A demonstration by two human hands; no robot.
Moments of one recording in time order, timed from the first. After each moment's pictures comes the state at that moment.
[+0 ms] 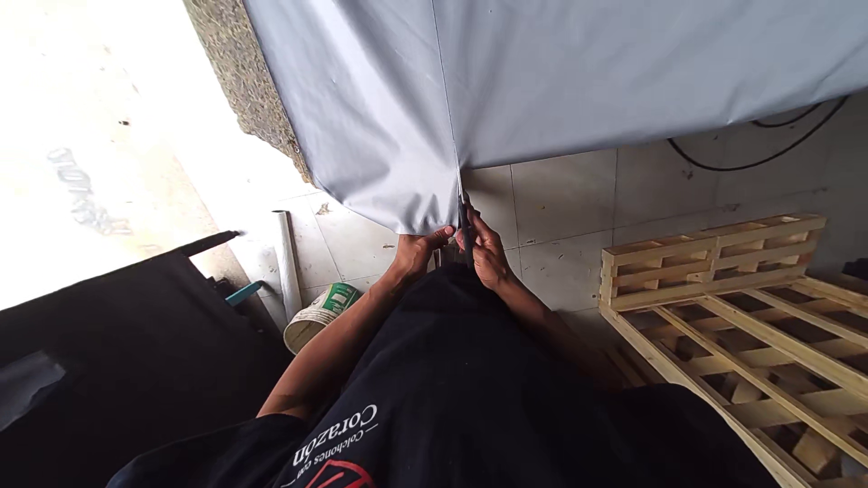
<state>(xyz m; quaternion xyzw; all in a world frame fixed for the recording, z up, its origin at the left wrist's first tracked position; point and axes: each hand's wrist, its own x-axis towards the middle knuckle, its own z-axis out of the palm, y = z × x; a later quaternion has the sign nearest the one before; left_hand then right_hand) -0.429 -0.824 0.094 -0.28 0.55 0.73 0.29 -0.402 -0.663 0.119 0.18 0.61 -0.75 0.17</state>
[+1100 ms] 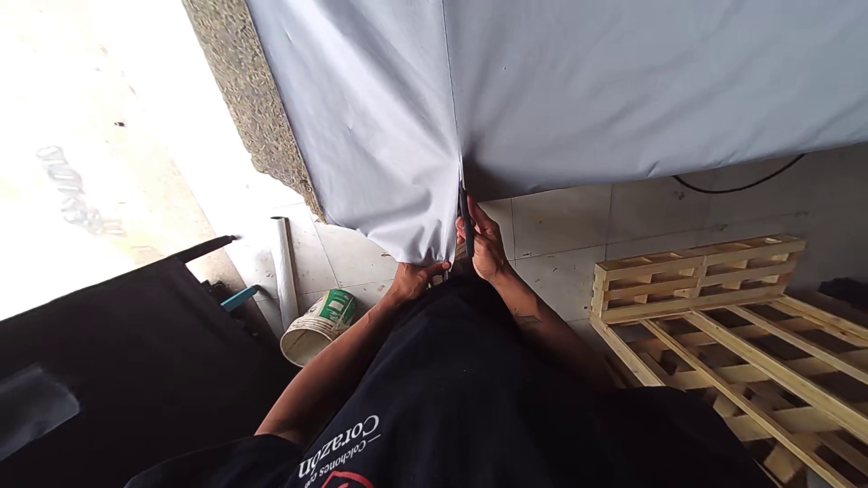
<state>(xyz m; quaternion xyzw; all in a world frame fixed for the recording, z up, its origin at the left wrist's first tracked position) -0.452 -0.851 0.079 -0.19 0.66 0.64 0.34 -0.504 -0.668 0.106 0.19 0.58 -0.77 0.15</state>
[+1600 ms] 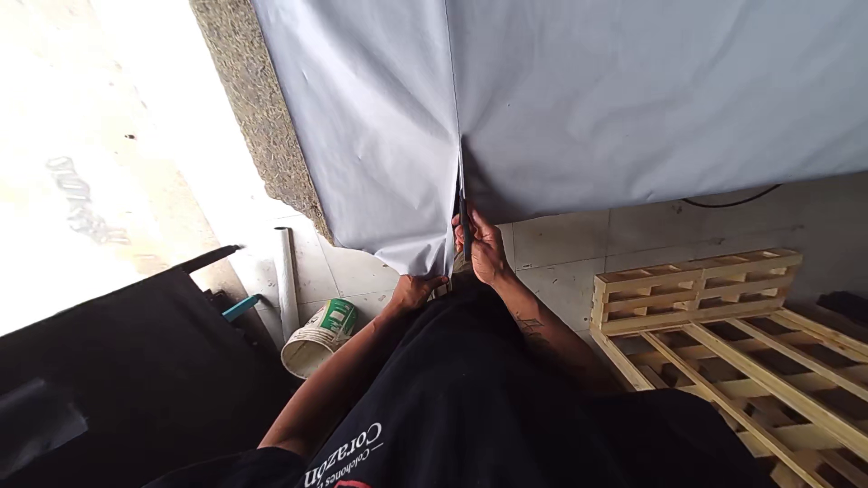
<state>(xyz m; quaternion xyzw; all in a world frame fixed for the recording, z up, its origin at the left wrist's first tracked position) -0.481 -0.864 0.071 -0.12 0.77 0.44 0.44 -0.550 -0.670 0.101 0.20 0.59 -0.77 0.16</state>
